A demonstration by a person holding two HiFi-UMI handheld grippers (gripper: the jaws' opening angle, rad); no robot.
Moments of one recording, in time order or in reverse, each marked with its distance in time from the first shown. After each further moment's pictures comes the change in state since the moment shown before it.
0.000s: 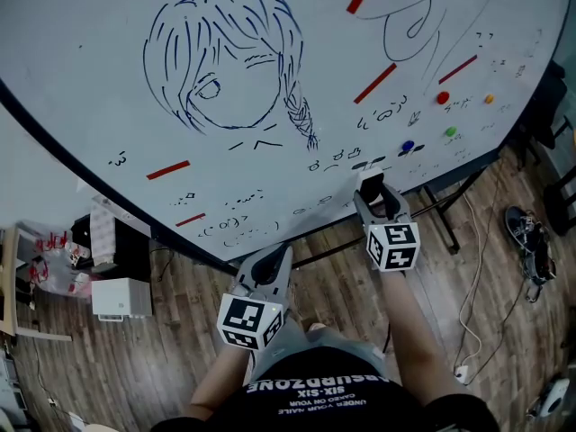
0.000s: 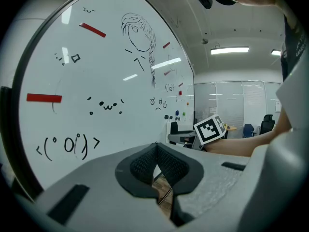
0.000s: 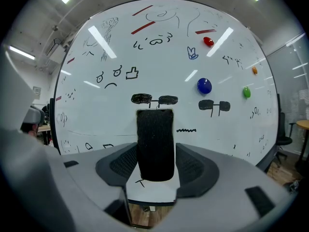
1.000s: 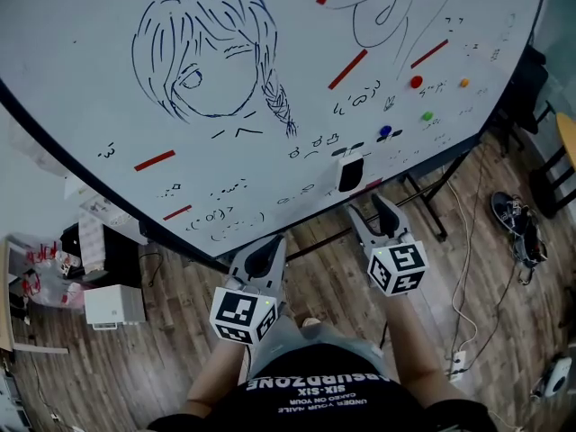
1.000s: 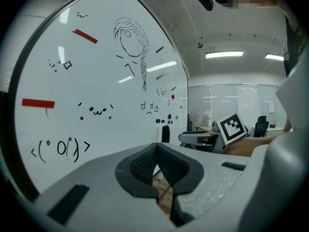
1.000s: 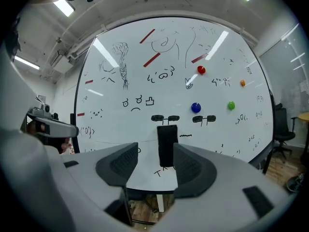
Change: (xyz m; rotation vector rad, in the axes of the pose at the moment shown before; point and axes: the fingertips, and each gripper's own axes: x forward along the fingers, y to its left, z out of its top) left arm -0.007 -0.022 0.009 0.010 -0.032 -0.064; right arm -0.089 0.026 0.018 0.046 -0.067 0.050
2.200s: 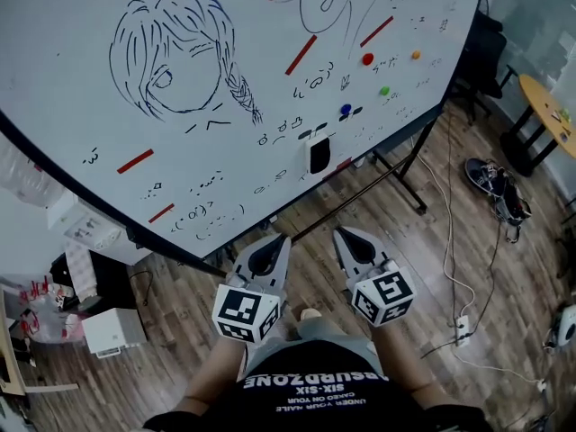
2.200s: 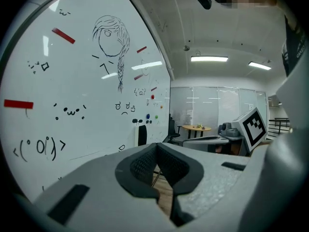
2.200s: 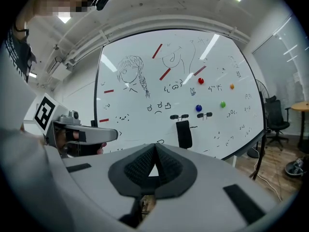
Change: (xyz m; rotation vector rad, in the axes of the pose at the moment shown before) left arm -0.016 -0.055 0.001 0.030 0.015 -0.212; right arm -0.093 0.078 -0.009 0.077 -0.006 -0.013
